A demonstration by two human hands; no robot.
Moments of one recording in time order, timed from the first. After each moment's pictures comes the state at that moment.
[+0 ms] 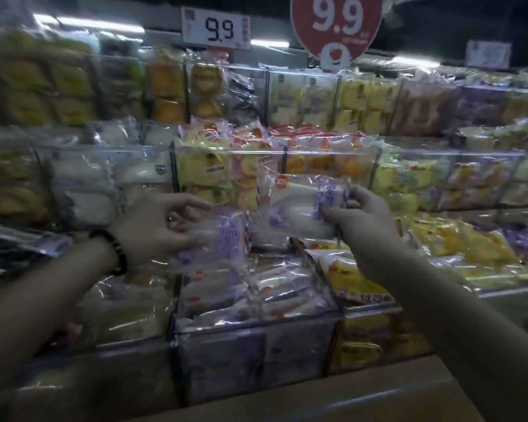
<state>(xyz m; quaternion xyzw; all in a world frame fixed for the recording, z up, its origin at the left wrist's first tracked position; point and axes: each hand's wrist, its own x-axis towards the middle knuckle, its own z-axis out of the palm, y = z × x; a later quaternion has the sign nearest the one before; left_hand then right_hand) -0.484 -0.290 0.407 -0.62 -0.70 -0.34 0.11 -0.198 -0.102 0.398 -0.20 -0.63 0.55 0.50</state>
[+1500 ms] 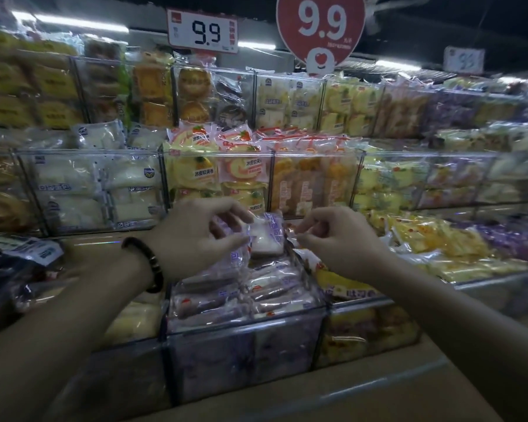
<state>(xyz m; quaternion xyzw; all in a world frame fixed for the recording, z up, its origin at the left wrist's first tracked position) -0.390 -0.281 0.416 -0.67 -0.65 -0.34 0.10 -0.177 -0.123 0.398 -0.28 -0.87 0.16 0.37</state>
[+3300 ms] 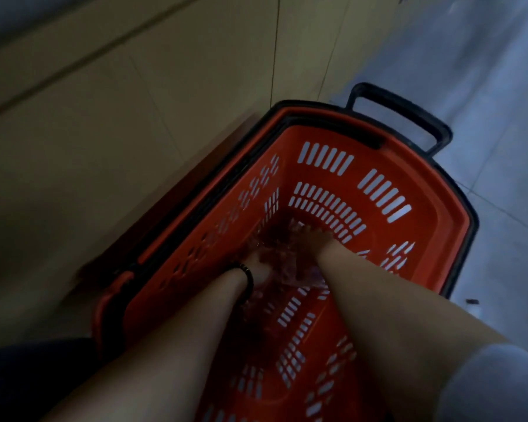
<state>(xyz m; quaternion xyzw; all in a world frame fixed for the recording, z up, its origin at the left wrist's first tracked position) -0.005 -0.023 -0.255 -0.42 -0.66 -0.03 -0.62 0.152 0.035 -0.262 -0.58 -0.68 0.24 -0.37</state>
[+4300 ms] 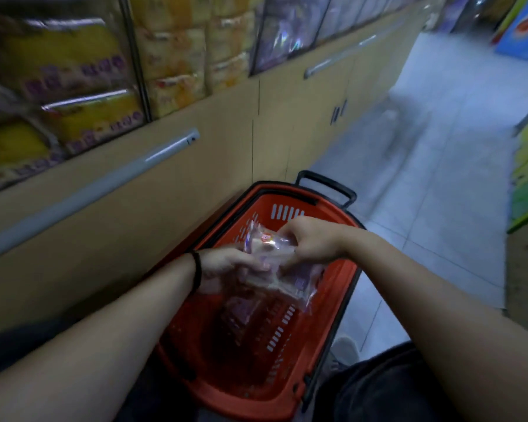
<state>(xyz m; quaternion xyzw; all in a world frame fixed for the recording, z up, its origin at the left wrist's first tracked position) -0.046 -0.070 -0.012 -0.42 -0.38 -0.14 -0.81 0.171 -0.057 0.052 -0.51 -0.78 0.36 -0.03</state>
